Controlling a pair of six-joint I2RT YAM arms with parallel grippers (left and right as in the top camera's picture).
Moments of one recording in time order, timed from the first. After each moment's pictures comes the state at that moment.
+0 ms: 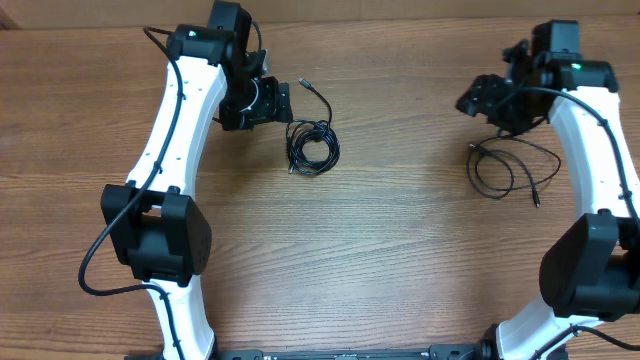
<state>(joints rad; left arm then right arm) -0.19 2.10 2.03 -1.33 0.28 -0.24 -0.09 1.85 1.64 -1.01 -0.32 0.23</state>
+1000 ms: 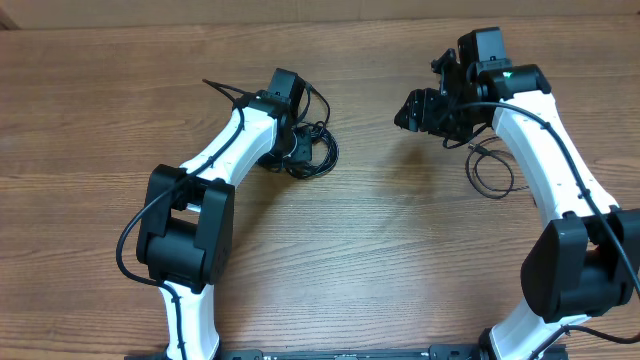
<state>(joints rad) -0.34 2.10 1.53 -0.81 0.09 -0.39 0.12 1.85 1.58 -0.95 -0.38 0.25</state>
